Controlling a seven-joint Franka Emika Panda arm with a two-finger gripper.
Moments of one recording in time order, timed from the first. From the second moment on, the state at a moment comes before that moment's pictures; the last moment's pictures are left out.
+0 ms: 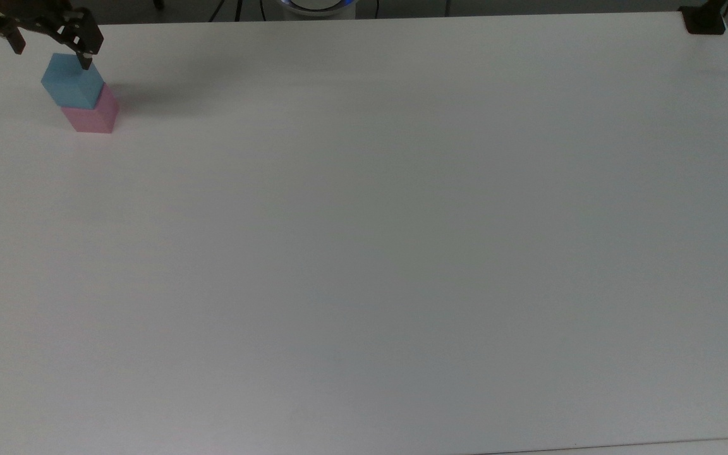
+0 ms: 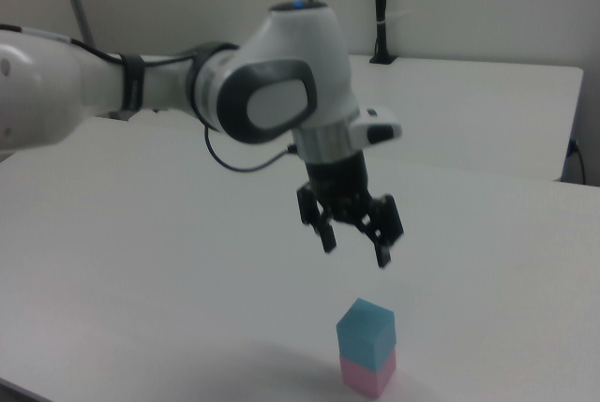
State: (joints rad) arm 0.15 0.12 -0.70 -1.82 -0.10 1.96 -0.38
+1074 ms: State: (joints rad) arm 0.16 0.18 -0.75 -2.04 -0.13 2.23 -0.45
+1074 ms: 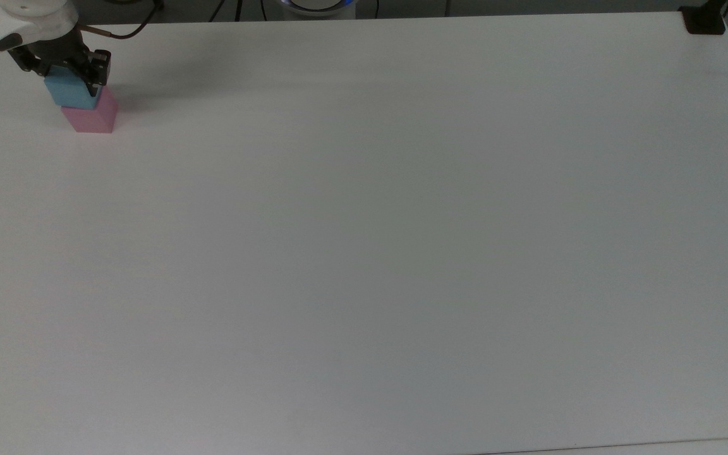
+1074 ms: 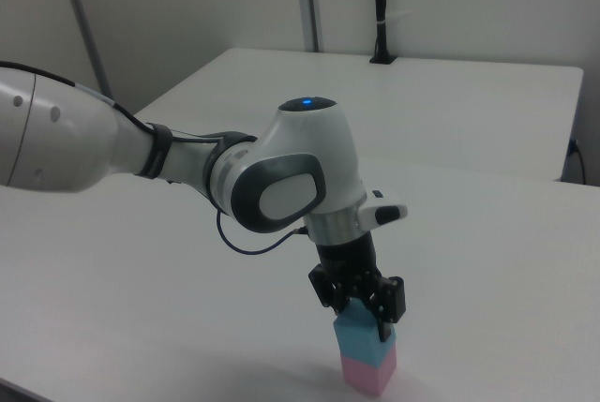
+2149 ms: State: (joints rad) arm 0.36 0.40 -0.36 -1.72 0.04 2.15 -0.09
